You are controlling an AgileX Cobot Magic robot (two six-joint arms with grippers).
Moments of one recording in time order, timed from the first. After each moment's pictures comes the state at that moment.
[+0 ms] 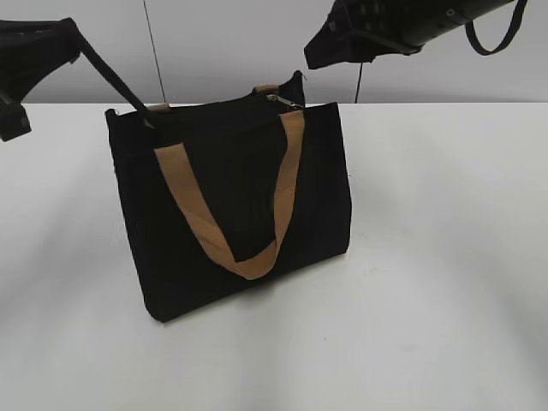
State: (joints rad) left arm -0.03 1.27 -0.57 0.99 -0.89 -0.43; right arm 0.29 1.69 -1.34 0.73 0.60 -0.70
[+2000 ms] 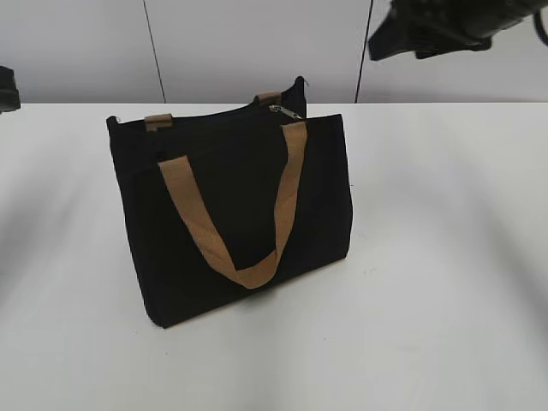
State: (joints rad) left arm -0.09 1.38 -0.82 0.35 0.17 -0.42; right arm 0.20 1.67 -1.34 0.61 0.61 -0.55
